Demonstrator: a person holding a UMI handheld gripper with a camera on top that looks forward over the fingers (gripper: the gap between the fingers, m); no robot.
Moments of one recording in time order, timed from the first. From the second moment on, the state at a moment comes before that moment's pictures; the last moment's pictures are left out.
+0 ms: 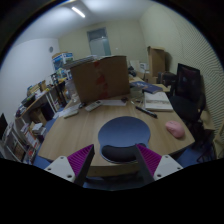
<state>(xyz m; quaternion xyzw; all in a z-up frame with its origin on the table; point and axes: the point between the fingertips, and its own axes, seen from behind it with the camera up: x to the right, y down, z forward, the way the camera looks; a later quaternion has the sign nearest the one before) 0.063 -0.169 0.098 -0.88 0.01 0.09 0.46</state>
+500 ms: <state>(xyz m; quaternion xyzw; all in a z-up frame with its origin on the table) 0.266 -0.149 0.052 -0.90 0.04 0.05 0.43</state>
